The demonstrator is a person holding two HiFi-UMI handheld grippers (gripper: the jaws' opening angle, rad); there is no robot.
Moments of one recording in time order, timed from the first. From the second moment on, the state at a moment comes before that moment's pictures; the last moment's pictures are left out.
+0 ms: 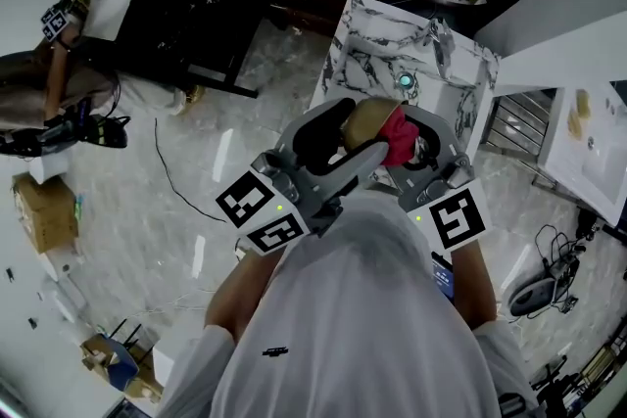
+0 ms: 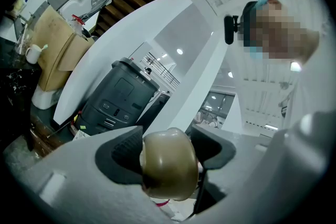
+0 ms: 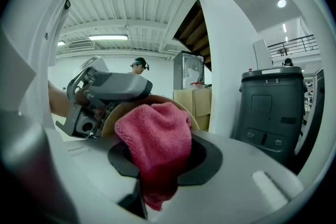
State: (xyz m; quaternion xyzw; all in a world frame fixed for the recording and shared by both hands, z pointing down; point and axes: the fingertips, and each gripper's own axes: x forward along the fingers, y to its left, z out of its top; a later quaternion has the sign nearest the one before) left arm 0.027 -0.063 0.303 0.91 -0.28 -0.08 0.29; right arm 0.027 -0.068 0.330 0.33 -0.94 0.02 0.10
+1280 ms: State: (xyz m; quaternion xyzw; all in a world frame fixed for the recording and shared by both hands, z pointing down) left arm 0.025 -0.072 0.298 0.90 -0.29 -0.08 0.30; right arm 0.033 -0.068 0.343 0.33 -0.93 -0.02 0.18
